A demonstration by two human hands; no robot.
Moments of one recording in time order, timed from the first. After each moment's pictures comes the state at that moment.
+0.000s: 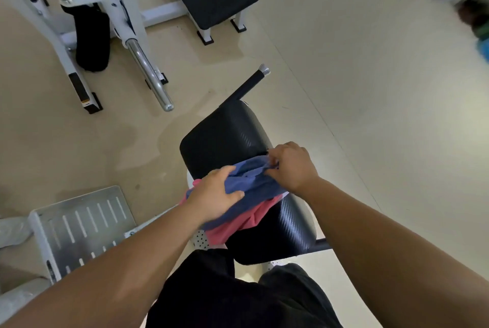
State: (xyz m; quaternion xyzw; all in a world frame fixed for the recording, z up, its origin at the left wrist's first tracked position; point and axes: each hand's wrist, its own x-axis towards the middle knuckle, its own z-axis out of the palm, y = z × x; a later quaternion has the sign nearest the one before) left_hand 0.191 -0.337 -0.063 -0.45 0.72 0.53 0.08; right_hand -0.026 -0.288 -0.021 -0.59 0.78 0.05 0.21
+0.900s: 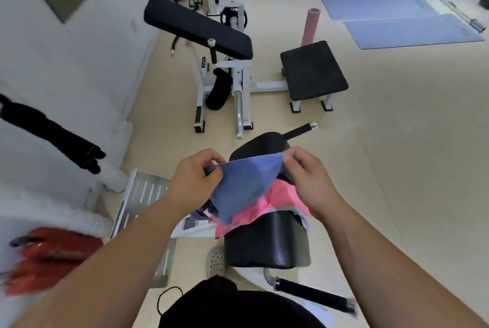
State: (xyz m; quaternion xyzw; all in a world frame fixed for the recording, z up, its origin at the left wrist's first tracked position) left_hand 0.184 -0.181 0.119 -0.66 0.62 0.30 -0.30; right_hand -0.061 -0.193 0.108 -0.56 0.55 -0.39 0.48
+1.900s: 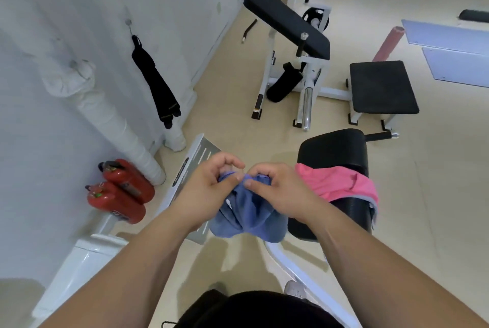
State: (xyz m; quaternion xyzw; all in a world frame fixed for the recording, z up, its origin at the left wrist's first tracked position) left_hand 0.380 0.018 0.140 -0.62 0.46 0.45 -0.44; right_hand 0.206 -0.059 0.130 -0.74 0.39 -0.18 0.51
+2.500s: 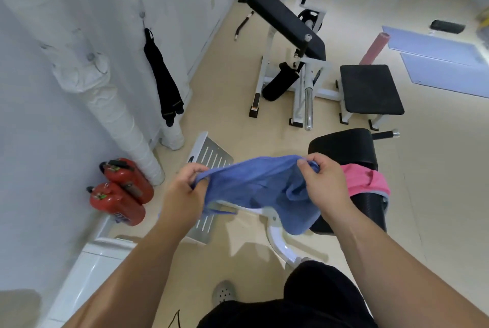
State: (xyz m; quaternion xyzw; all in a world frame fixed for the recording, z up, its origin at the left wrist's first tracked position) left_hand 0.512 0.070 0.103 -0.72 0.41 0.34 -0.45; right_hand 0.263 -0.034 0.123 -0.62 0.64 -0.29 0.34
